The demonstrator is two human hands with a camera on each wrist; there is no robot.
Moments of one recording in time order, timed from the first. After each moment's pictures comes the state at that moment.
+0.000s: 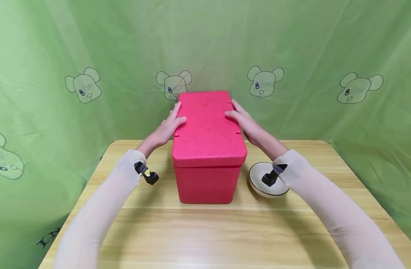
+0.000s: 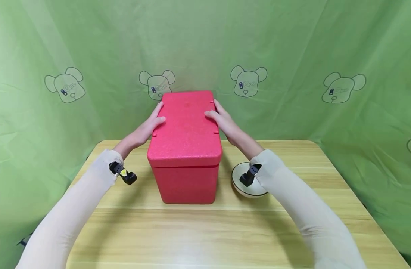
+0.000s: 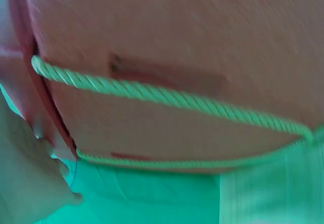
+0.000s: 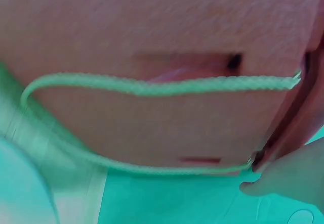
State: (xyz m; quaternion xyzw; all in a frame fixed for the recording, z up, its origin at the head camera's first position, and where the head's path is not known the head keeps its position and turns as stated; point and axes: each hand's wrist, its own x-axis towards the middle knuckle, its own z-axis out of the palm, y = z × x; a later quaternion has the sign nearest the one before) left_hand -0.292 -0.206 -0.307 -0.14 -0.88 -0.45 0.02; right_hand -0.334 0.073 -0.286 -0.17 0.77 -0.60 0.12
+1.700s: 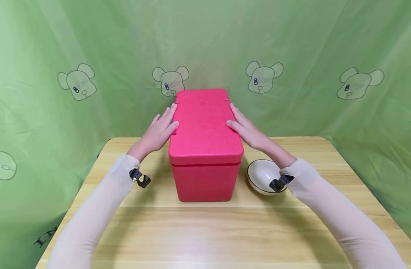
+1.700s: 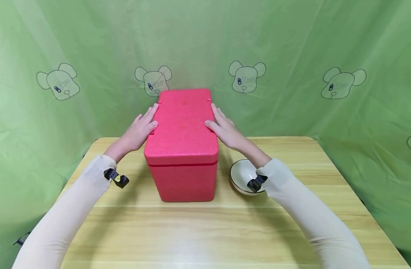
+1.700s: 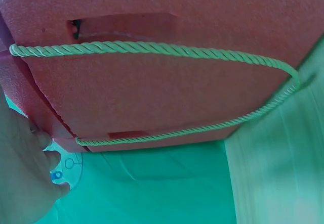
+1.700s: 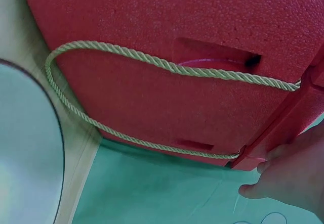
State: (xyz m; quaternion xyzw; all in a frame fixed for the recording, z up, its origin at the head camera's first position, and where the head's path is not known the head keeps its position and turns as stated) left_hand -0.275 -0.218 -0.313 -0.19 -0.94 -0.26 0.10; right_hand -0.300 0.099 -0.288 -0.28 0.88 -0.39 0.04
